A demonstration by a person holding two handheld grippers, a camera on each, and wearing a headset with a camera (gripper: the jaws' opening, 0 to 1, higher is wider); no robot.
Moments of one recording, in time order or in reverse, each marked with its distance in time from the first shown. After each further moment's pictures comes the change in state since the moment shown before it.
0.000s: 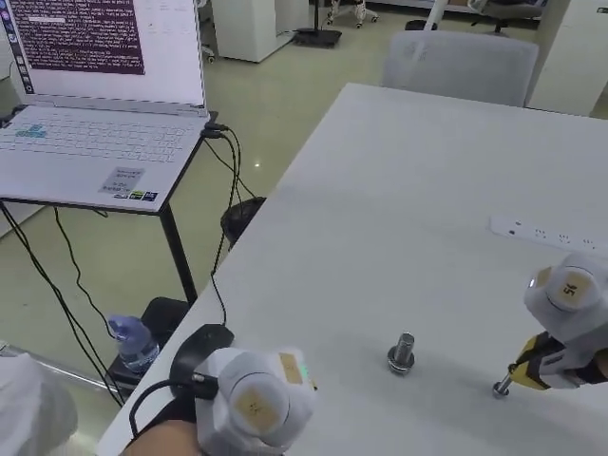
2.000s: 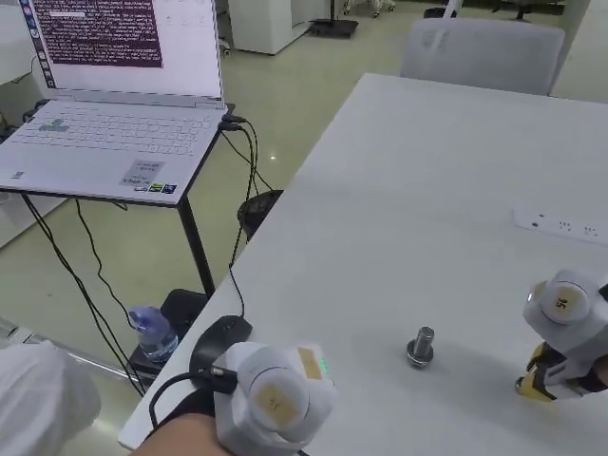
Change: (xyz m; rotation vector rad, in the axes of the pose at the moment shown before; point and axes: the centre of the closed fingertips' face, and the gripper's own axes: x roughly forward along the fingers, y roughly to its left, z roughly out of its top) left arm -0.002 -0.004 0.000 -0.003 0.006 0.003; right arm 0.029 -0.001 -0.009 -0.036 0.048 0.016
